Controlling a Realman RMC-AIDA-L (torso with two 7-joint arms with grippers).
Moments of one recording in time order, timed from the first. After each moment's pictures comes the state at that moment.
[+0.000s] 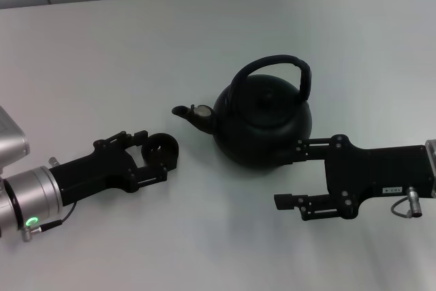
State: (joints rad) left arm -0.56 -2.08 0.66 0.16 1.89 1.23 -0.98; right arm 0.34 2.08 -0.87 -0.71 -1.89 -1.74 1.15
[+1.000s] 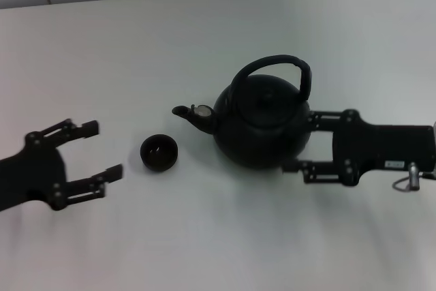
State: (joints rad) left arm -0.37 -2.06 0.65 0.60 1.94 1.67 -0.98; right arm 0.35 2.08 -0.77 -0.69 -1.89 -1.67 1.15
